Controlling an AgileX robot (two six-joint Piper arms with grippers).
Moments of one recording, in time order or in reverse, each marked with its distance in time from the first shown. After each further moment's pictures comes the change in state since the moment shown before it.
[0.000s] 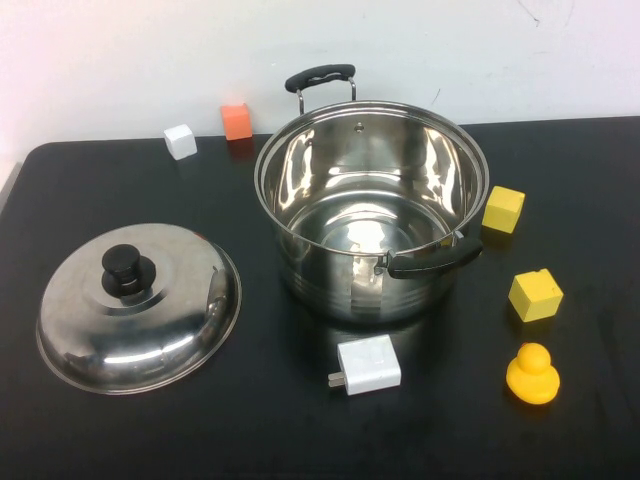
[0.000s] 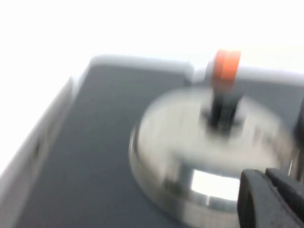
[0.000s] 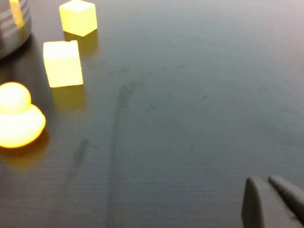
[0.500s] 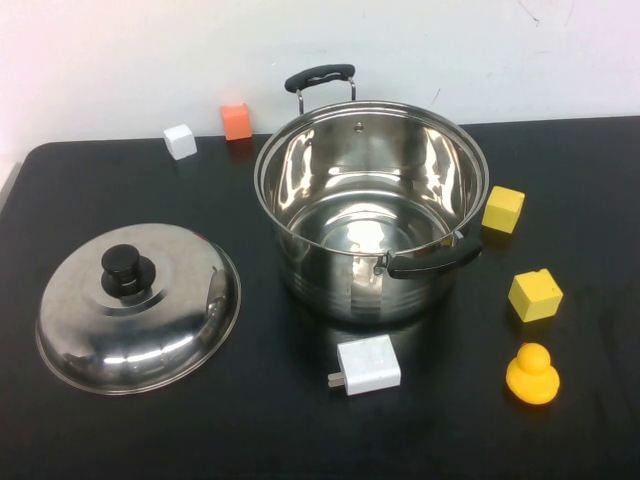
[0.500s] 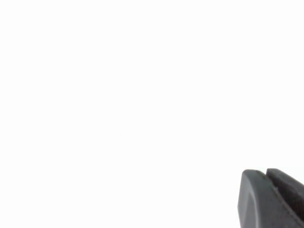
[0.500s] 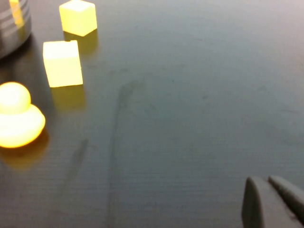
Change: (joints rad) right arm 0.000 0.000 0.000 0.000 0.000 0.000; left arm 0.000 0.000 0.000 0.000 -0.708 0.000
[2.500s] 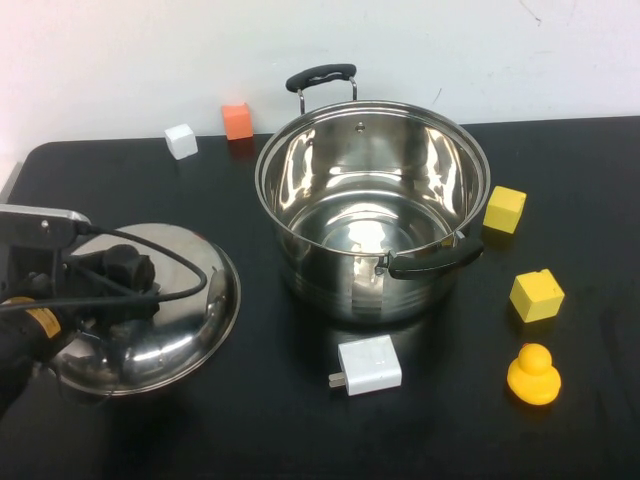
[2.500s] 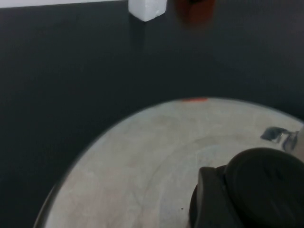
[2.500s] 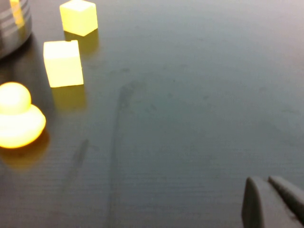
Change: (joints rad) right arm 0.000 0.000 0.000 0.000 0.000 0.000; left arm 0.001 1.608 -0.621 0.391 -0.032 -0.178
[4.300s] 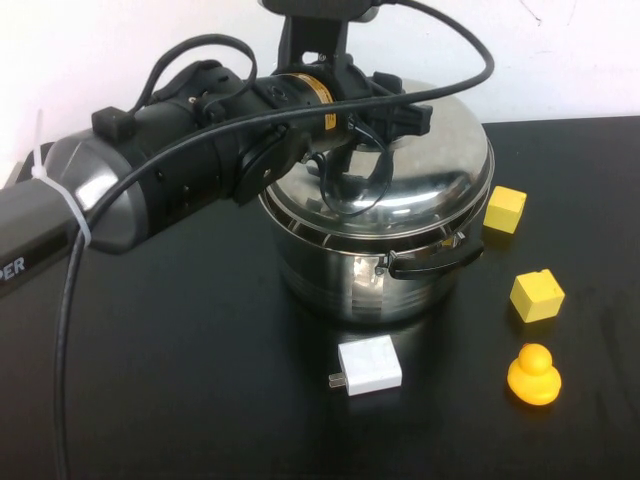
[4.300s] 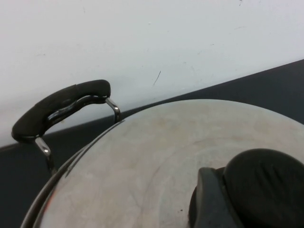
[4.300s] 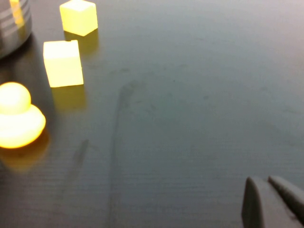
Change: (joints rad) right arm 0.000 0.000 0.000 0.000 0.000 0.000; left arm -0.591 0.162 -0.910 -0.002 0.774 -0.239
